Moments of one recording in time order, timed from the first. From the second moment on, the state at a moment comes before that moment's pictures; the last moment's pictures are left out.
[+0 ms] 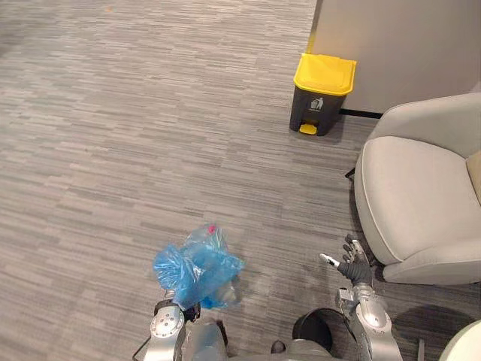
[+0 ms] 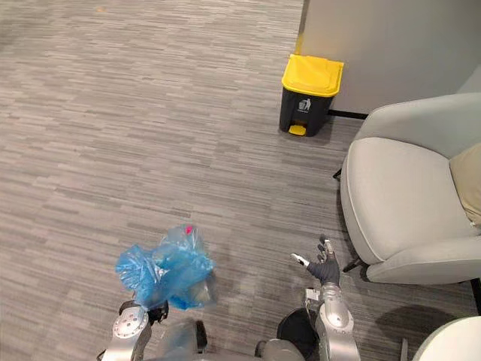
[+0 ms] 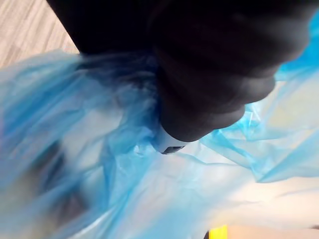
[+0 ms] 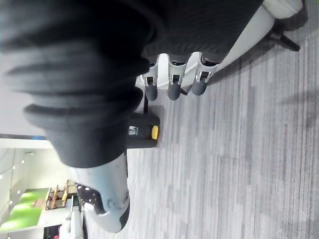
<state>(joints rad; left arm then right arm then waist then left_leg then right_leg) 0.26 -0.02 0.09 0.17 0.05 -0.05 0.09 0.20 -0.01 -0.14 0.17 0.03 -0.06 -0.09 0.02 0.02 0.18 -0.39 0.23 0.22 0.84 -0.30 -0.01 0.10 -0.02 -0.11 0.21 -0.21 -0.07</state>
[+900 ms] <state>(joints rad) 0.16 0.01 0.04 0.30 0.05 -0.05 0.09 0.19 -0.05 -0.17 0.37 -0.01 -0.06 -0.09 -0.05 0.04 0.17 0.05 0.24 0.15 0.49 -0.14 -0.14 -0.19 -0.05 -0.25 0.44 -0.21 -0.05</state>
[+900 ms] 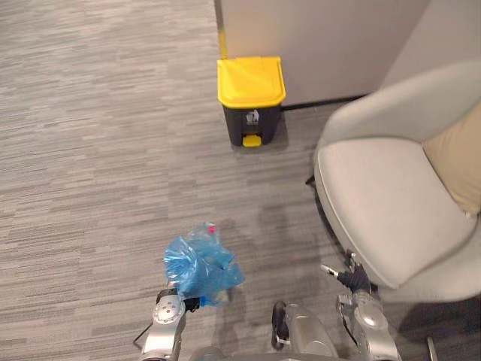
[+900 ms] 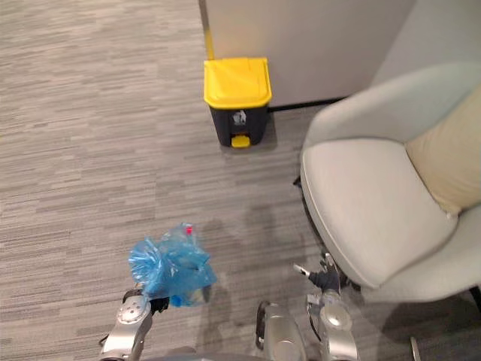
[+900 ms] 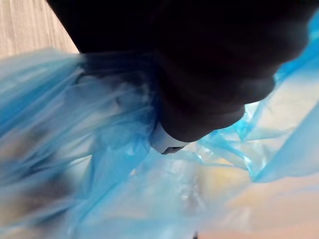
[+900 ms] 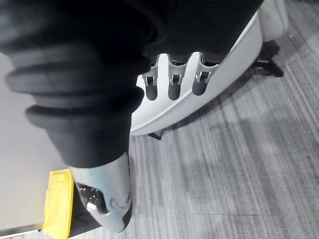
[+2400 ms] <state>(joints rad) 0.23 -0.02 0.05 0.24 0.03 -0.04 0.09 0.19 -0.03 -0.15 0.27 0.00 -0.04 -0.12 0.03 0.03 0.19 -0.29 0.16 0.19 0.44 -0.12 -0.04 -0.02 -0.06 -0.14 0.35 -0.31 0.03</state>
